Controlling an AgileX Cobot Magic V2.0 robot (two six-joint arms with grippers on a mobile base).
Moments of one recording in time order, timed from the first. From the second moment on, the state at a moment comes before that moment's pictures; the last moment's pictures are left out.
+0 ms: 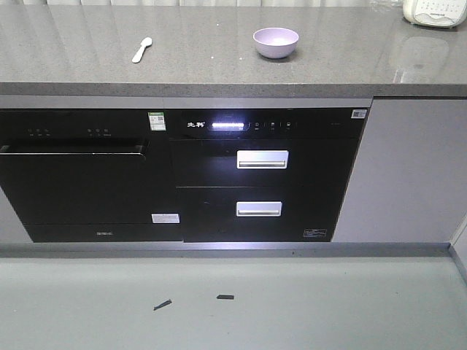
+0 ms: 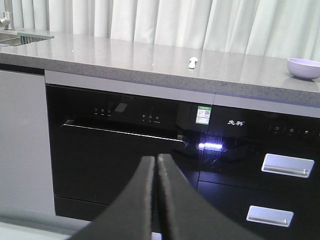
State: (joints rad) left arm 0.10 0.00 0.03 0.12 0.15 -0.18; right arm 0.04 -0.01 0.03 -0.03 0.03 0.04
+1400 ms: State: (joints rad) left arm 0.10 0.00 0.03 0.12 0.15 -0.18; right arm 0.04 -0.01 0.03 -0.03 0.03 0.04
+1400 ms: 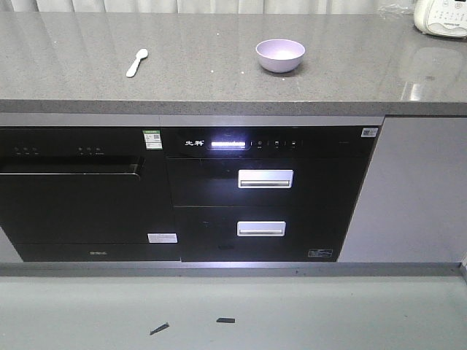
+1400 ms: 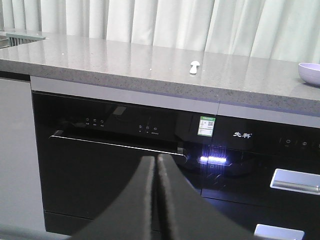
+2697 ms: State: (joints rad) left arm 0.10 0.00 0.03 0.12 0.15 -0.18; right arm 0.04 -0.01 0.03 -0.03 0.03 0.04
